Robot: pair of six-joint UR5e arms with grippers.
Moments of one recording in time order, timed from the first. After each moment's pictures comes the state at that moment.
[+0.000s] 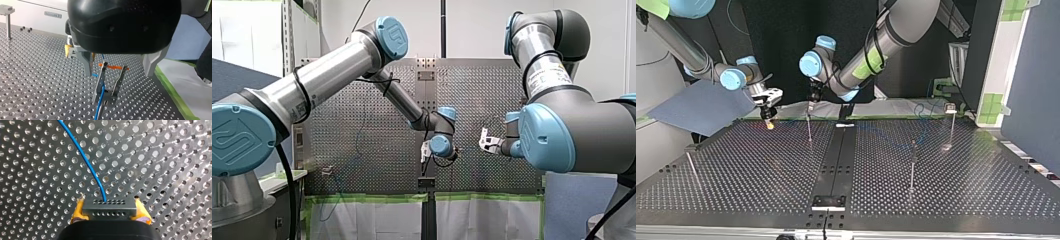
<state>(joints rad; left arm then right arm) -0.76 -2.49 -1.30 -2.77 -1.97 -1.64 1.74 -0.76 1.60 -0.76 1.11 1.81</state>
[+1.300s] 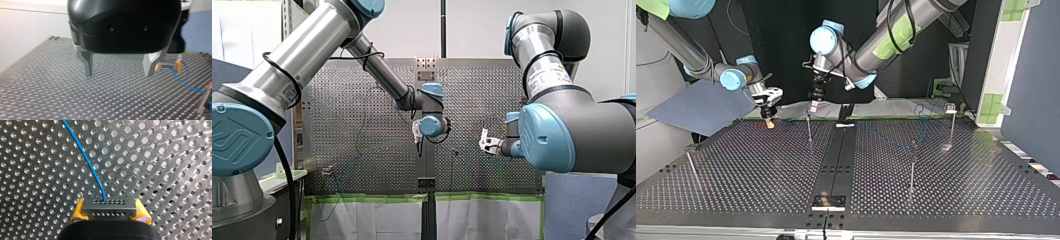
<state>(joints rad) -0.77 -2.18 -1.61 -2.48 -2.02 -1.70 1.73 -0.75 1.60 -0.73 1.11 1.80</state>
